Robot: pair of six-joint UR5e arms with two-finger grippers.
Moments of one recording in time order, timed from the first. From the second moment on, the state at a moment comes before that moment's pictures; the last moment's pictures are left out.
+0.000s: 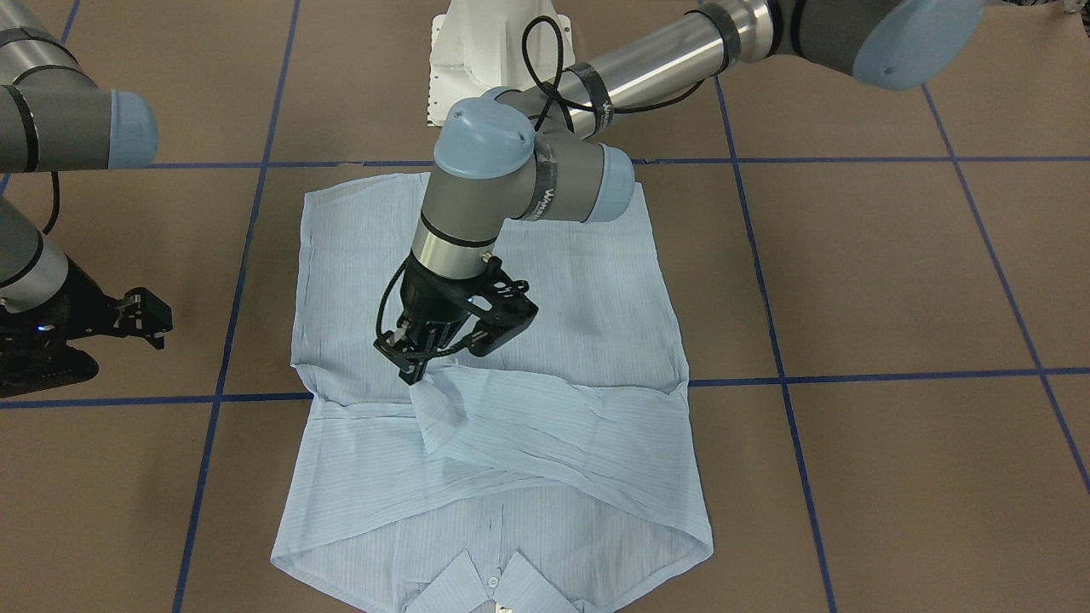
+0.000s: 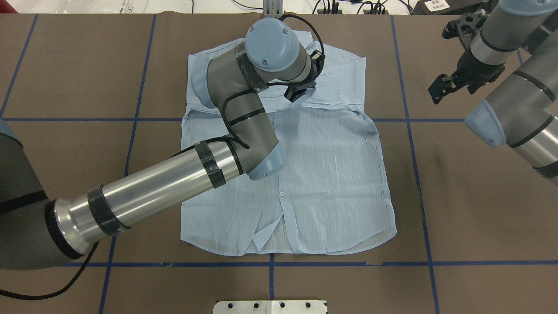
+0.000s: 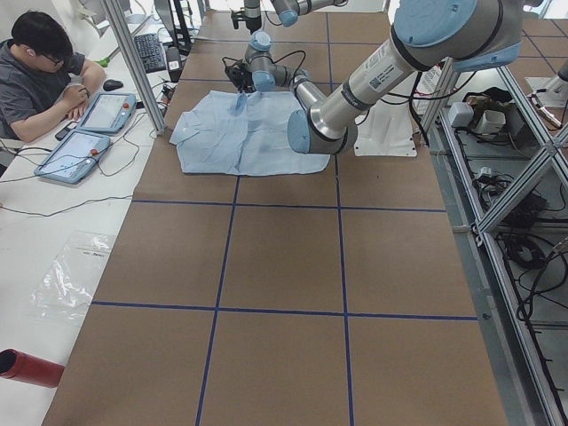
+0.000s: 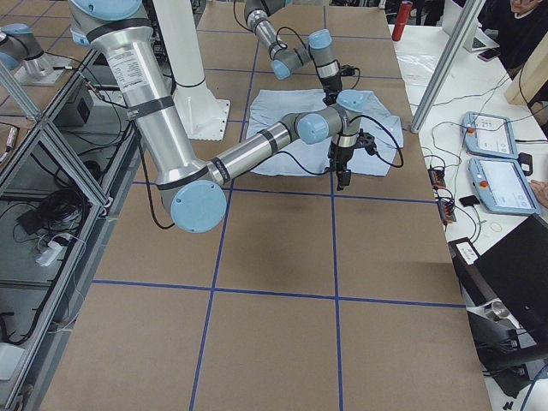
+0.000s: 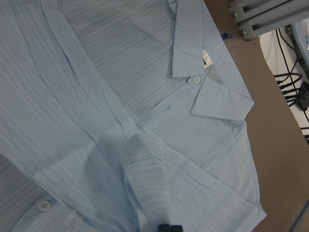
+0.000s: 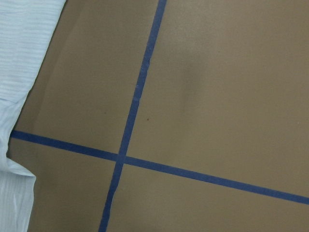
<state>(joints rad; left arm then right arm) -0.59 -2.69 -1.06 -2.18 -1.72 -2.01 1.04 -1.18 1.69 -1.68 2.12 0.41</state>
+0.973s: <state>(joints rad) -0.67 -2.36 -1.43 -2.13 -1.88 -1.72 1.01 -1.19 1.81 -1.68 2.13 0.56</state>
